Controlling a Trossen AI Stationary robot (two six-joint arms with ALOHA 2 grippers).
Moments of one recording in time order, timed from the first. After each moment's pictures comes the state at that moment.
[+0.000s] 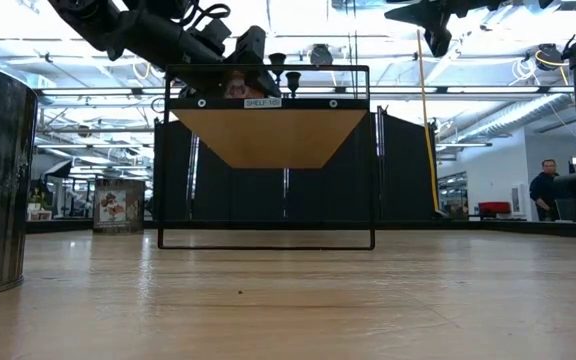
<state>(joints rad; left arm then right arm) 0.02 1.47 0.76 0.44 -0.68 -0.41 -0.25 0.81 0.78 -0.09 -0.15 0.40</state>
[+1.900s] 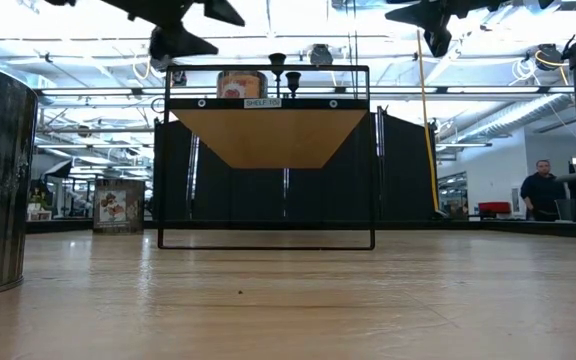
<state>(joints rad) 0.04 1.11 0.76 0.31 -0.63 -0.18 -0.25 0.81 0.78 -0.10 -0.16 0.38</state>
